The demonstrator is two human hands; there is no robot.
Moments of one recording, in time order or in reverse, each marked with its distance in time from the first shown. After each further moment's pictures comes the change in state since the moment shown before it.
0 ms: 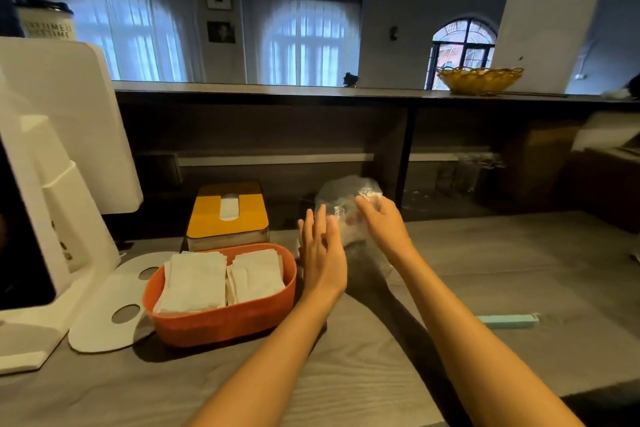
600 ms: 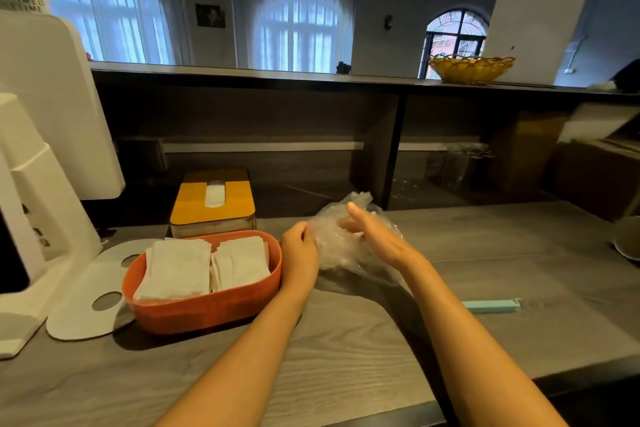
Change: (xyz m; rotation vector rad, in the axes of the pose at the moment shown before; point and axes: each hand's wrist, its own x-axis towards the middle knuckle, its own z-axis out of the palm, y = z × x) left_hand 0.006 -0.023 -0.004 0.105 0.167 -0.128; right_hand -0.038 -0.002 -0.025 -0.044 -0.382 0.337
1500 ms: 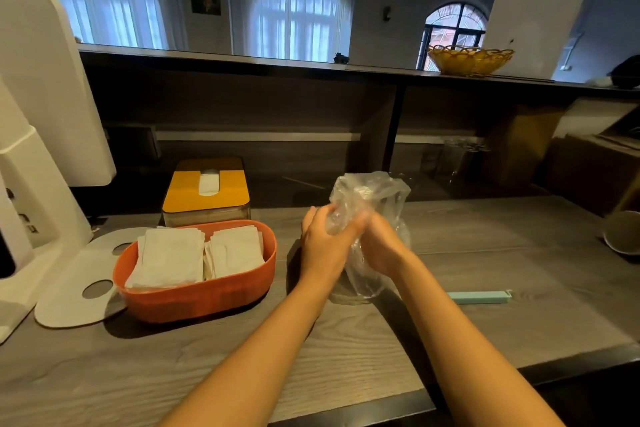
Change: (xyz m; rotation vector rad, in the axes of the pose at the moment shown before) left_hand -0.032 0.026 0.013 -0.285 -0.279 0.004; right_hand -0.001 0.004 0.009 0.467 0.117 0.030
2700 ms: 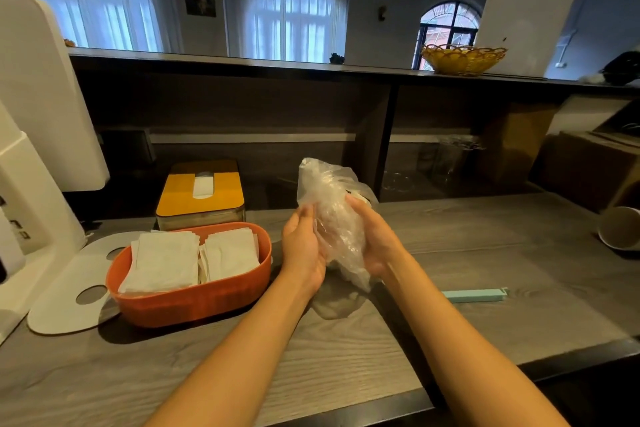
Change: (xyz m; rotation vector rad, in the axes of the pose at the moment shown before) left_hand 0.015 -0.004 -0.007 -0.734 0.090 -0.230; right_hand 0.002 0.013 -0.007 0.408 -0.237 0.138
